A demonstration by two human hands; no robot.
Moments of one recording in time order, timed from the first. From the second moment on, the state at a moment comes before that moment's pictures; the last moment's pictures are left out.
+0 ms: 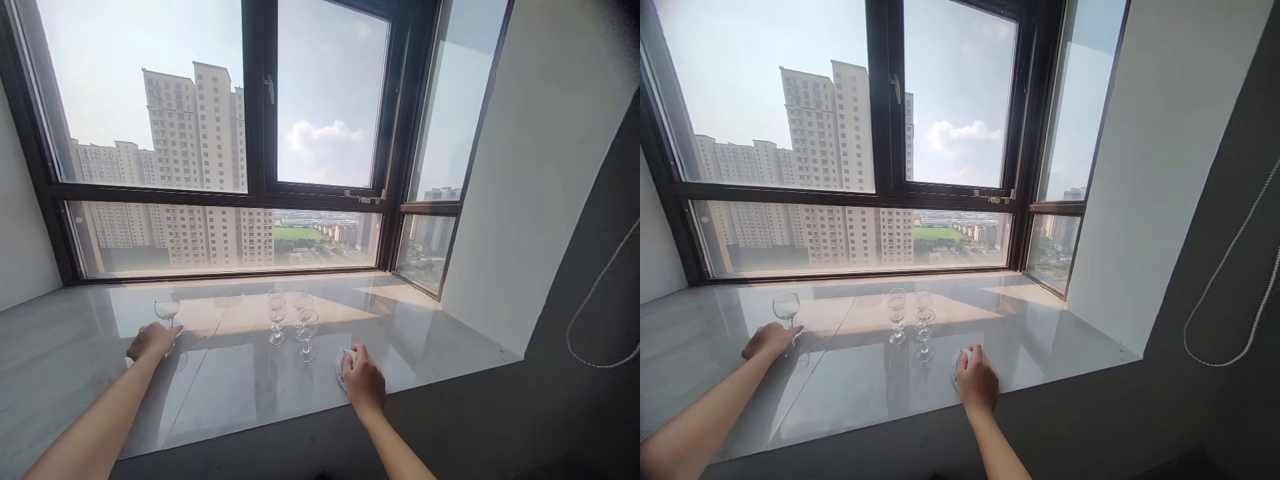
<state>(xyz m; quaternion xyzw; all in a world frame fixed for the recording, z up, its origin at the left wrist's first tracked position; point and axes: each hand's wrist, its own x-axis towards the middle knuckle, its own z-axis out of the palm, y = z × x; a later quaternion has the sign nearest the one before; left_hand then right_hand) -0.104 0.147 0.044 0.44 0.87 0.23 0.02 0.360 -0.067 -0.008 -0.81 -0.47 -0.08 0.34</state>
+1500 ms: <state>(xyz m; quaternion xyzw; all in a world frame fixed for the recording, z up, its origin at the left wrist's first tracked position) -0.123 0.090 0.032 0.52 0.82 0.22 0.05 0.361 -0.071 -0.005 -0.82 -0.46 -0.06 0.34</state>
